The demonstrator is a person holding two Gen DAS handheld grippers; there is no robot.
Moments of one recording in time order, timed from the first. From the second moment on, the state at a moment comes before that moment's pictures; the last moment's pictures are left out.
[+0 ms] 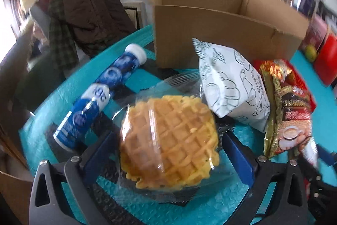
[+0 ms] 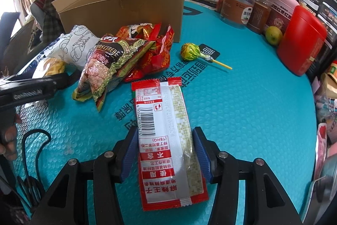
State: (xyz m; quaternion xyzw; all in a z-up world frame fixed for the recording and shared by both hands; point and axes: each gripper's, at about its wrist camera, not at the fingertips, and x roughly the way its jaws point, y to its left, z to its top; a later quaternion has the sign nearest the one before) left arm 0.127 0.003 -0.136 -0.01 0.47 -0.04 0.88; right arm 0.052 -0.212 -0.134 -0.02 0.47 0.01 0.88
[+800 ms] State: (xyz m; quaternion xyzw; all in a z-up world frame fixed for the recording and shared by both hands) left arm 0.027 -0.020 -0.131 0.05 0.48 -0.20 0.85; right arm -0.034 -0.204 -0.131 0.01 0.48 -0.02 0.88
